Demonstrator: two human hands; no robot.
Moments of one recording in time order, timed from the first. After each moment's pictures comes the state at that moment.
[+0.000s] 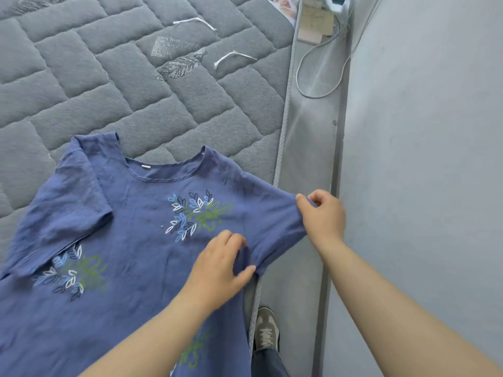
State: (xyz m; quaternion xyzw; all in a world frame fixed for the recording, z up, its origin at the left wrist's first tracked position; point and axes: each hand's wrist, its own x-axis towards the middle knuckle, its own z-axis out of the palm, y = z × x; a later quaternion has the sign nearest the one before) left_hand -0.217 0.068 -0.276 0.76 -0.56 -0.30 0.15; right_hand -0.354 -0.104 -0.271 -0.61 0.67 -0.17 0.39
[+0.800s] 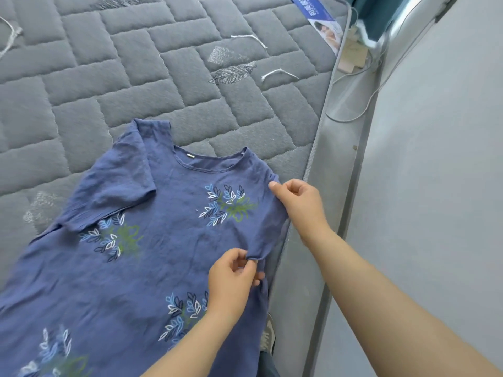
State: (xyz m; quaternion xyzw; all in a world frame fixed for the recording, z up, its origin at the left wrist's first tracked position) left_hand -0.252 0.107 -0.247 0.76 -0.04 -0.42 0.50; right_hand -0.276 -0.064 -0.214 -0.61 0.51 -0.17 0.58
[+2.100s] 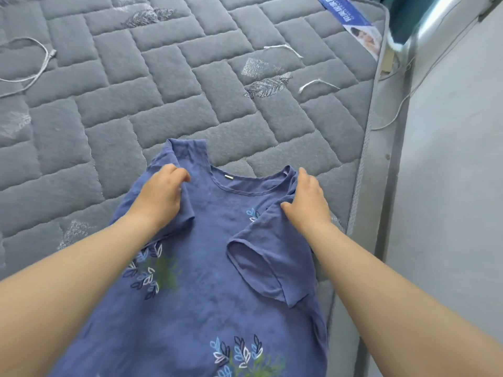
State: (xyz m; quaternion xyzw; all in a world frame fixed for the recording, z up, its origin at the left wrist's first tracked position) left_hand 0.044 0.101 -0.269 0.87 -0.46 -0.15 0.12; right_hand -0.175 -0.070 -0.270 -0.81 0.50 0.06 0.30
